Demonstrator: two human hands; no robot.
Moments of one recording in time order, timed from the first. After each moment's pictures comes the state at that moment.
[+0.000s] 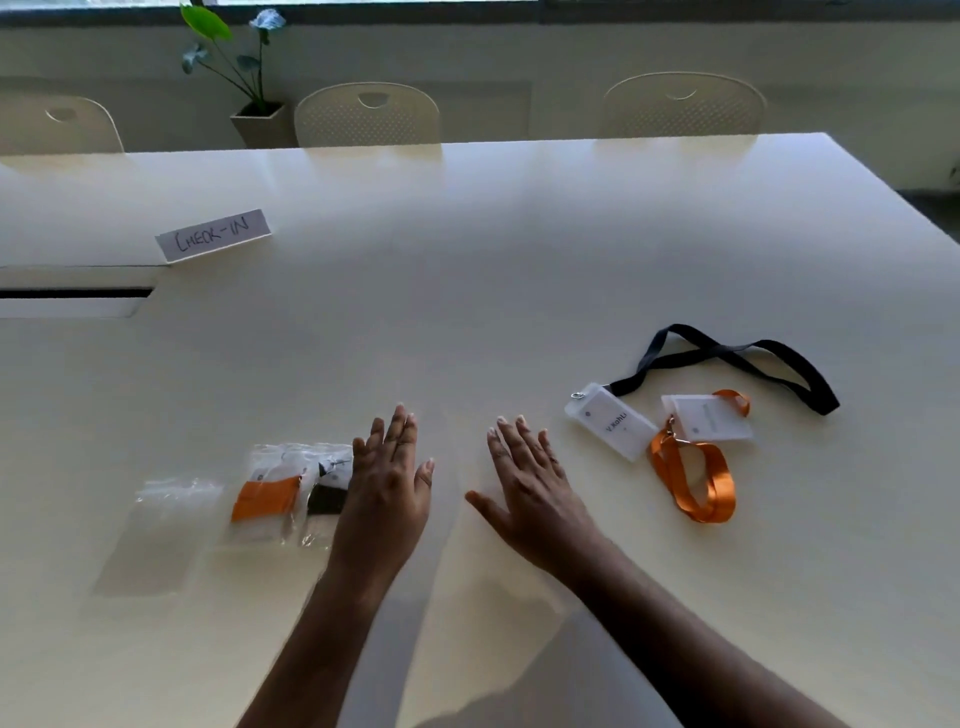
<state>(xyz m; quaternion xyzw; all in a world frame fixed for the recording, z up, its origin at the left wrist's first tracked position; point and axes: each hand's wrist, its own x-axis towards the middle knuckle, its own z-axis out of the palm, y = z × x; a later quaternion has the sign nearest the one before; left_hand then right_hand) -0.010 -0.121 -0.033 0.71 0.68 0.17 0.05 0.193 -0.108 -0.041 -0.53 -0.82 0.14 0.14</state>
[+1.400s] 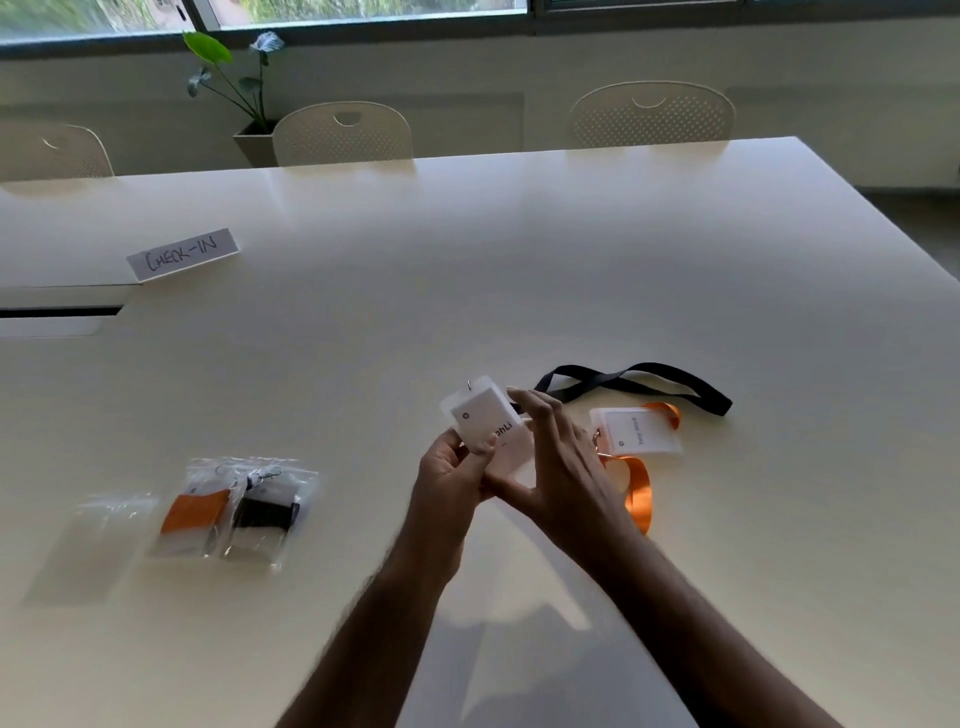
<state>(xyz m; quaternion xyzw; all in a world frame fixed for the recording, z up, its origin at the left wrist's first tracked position) 0.164 -0.111 0.023 0.33 0.53 0.51 0.60 0.317 -0.099 0.022 -0.50 -0.79 0.19 0.31</state>
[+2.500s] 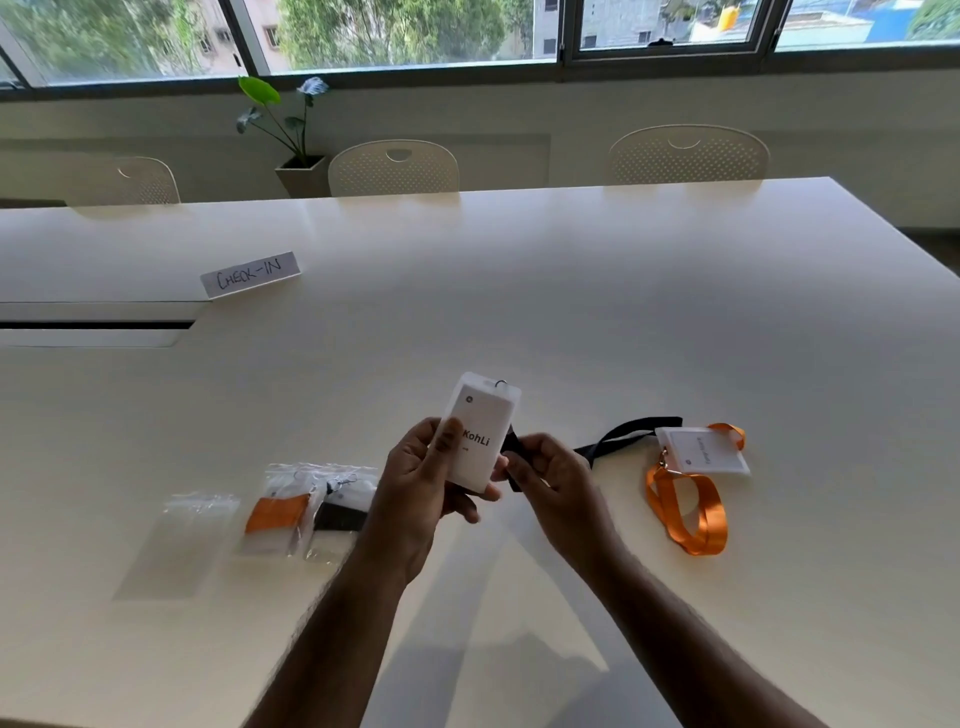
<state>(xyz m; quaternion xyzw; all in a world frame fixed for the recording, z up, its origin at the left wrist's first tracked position) 0.056 -0.137 0.081 0.40 0.50 0.51 0.57 0.222 -0.105 0.013 -0.45 -0.58 0.48 0.48</state>
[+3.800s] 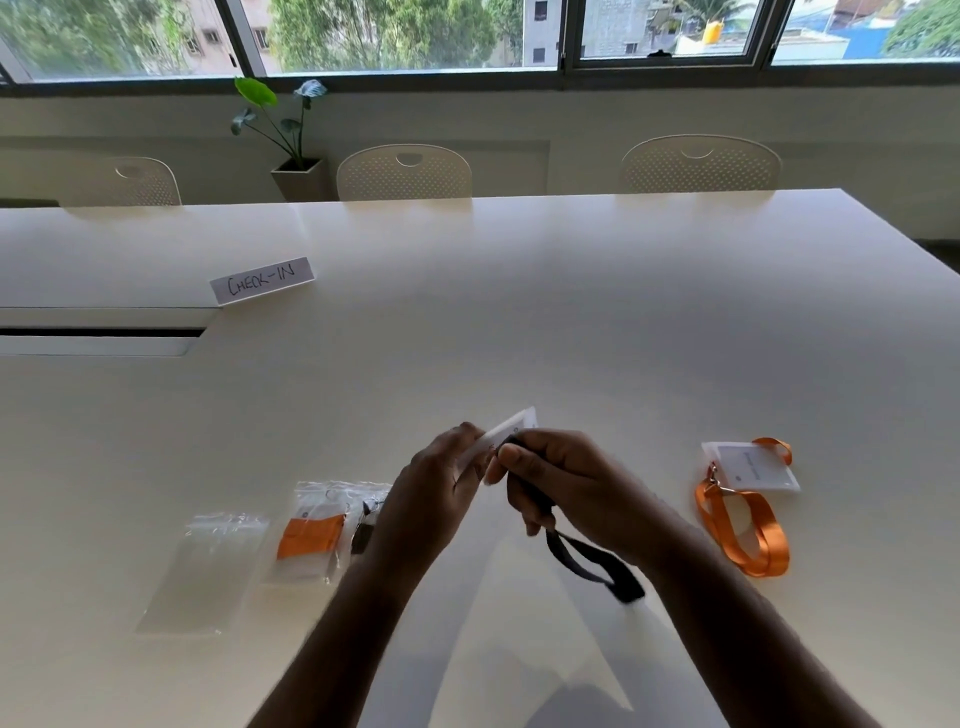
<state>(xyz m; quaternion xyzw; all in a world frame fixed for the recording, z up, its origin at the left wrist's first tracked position) -0.017 -0.098 0.045 0.73 0.56 0.35 0.19 0.182 -0.098 0.096 -0.33 -0.66 0.59 0.32</state>
